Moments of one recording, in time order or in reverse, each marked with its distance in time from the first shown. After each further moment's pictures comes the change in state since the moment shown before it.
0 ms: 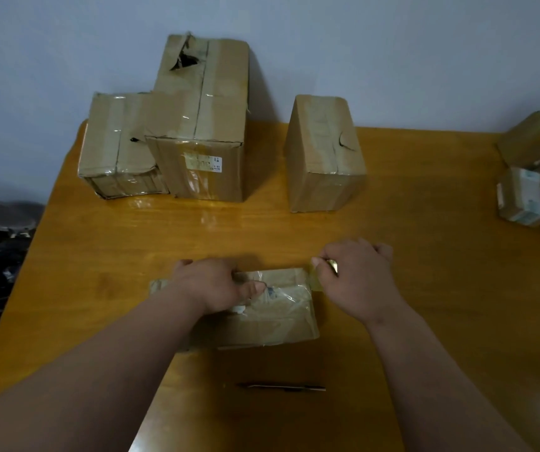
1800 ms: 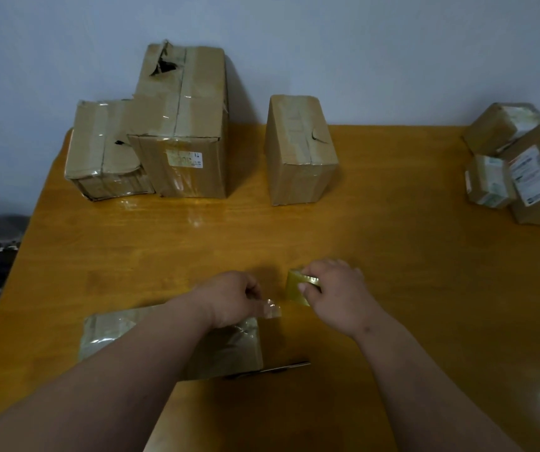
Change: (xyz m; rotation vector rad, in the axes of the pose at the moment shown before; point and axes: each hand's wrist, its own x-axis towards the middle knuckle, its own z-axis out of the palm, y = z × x) left_hand -0.039 0.045 0.021 -0.309 -0.167 0.129; right_hand -0.050 0.003 0.003 0.147 -0.267 0.092
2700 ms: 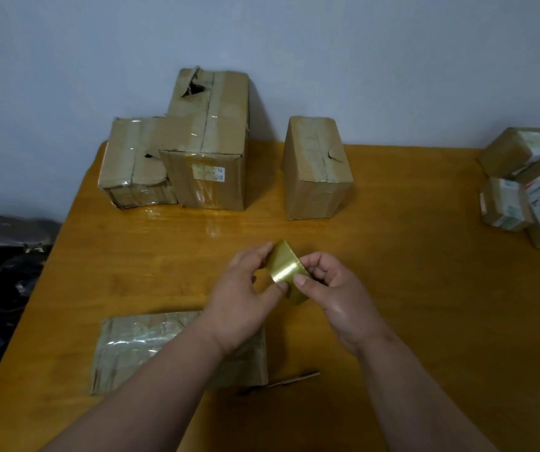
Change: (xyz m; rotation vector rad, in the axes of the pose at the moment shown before) left_hand -0.047 0.015 0.001 -0.494 0.492 0.342; right_hand -0.013 -0.042 -0.018 1.121 -0.055 -0.004
